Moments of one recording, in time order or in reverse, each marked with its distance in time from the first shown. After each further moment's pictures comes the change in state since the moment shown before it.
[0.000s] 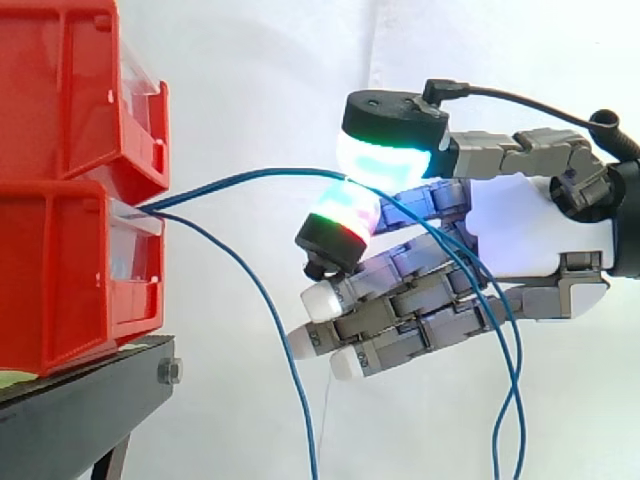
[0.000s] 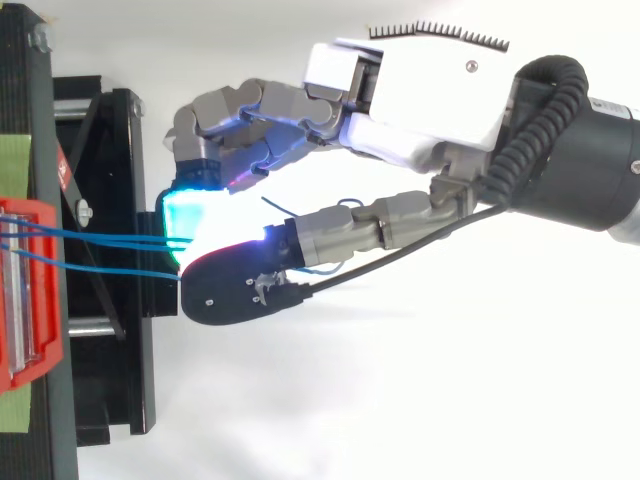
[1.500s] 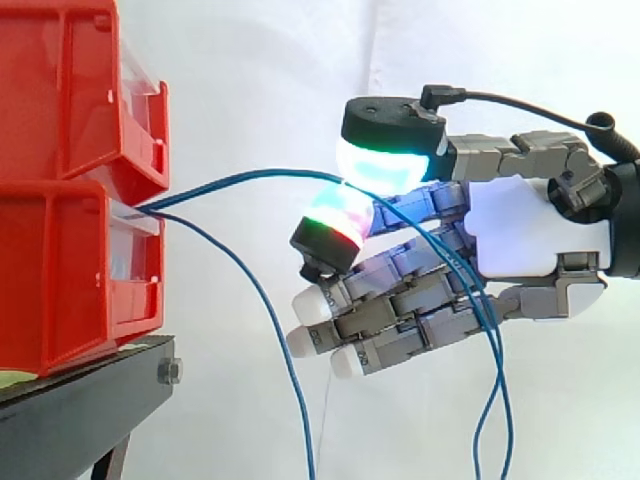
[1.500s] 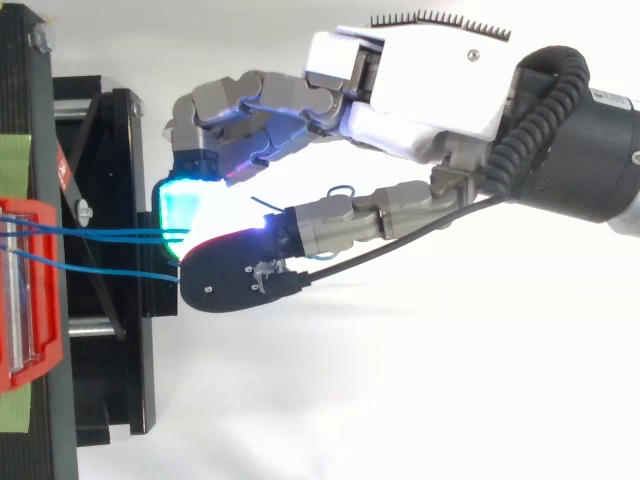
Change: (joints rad) arm -0.006 0.000 -0.001 0.003 -0.001 -0.004
